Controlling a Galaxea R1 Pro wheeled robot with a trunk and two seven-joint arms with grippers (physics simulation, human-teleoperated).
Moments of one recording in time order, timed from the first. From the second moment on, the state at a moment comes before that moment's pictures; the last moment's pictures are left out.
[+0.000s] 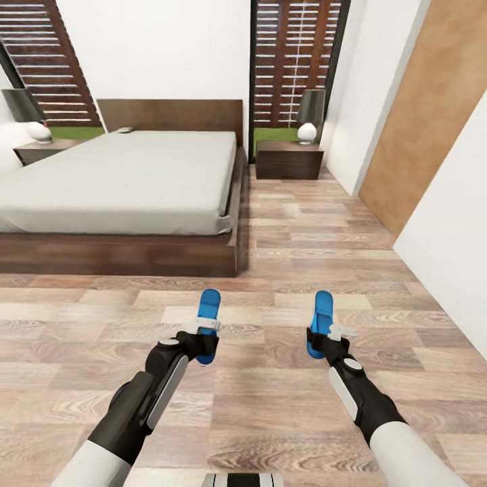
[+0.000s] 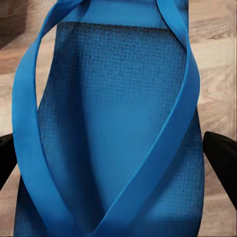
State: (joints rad) left arm -0.53 -0.04 -0.32 -1.27 0.21 0.77 0.16; right arm -0.63 -0.03 0.06 -0.71 -0.23 0.03 -0.13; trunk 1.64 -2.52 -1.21
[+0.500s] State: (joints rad) left arm -0.53 -0.04 -0.32 -1.25 0.21 0.77 0.16; right arm -0.63 -0.03 0.06 -0.71 -0.23 0.03 -0.13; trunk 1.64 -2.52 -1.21
